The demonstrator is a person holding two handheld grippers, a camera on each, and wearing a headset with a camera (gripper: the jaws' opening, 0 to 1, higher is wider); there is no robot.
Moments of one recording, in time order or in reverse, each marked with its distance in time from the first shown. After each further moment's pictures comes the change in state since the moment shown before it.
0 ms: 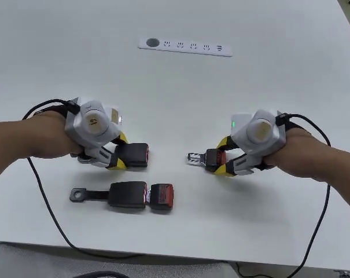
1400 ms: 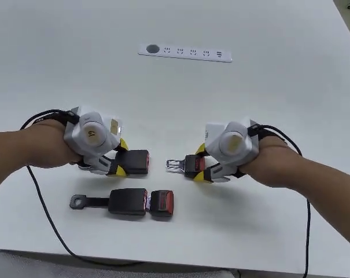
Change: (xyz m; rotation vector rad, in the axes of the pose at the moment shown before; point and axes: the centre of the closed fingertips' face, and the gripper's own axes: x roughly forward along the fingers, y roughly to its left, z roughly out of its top) left arm 0.003 0.001 -0.005 0.064 -0.006 0.003; right arm 0.032 0.010 0.050 -0.062 -0.025 -0.014
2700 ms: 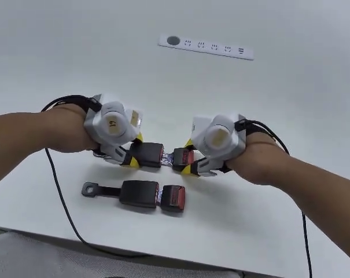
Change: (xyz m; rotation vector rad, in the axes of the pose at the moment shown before) left arm 0.001 -0.002 0.000 0.028 0.013 -0.013; right arm 0.025 0.003 0.044 -0.037 -0.024 0.031
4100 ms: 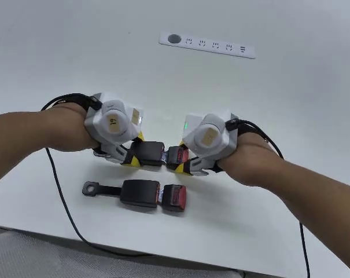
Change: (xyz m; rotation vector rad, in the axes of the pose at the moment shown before) left arm 0.001 0.003 -0.002 -0.018 -0.011 0.002; right arm 0.007 0.000 0.012 0.024 0.004 -0.019
